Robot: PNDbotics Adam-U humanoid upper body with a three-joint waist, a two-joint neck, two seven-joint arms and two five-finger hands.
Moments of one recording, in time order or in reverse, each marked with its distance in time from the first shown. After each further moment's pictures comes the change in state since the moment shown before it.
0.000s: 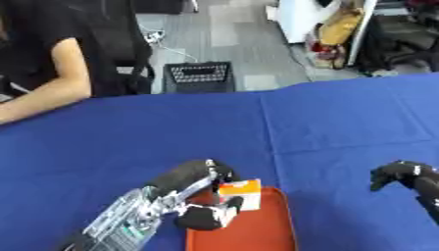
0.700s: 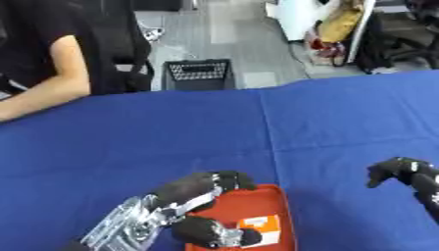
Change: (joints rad) left arm 0.037 0.008 0.039 -0.133 0.036 -0.062 -0.079; right arm 0.000 0.000 -0.001 0.003 0.003 0.000 0.000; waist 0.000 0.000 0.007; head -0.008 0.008
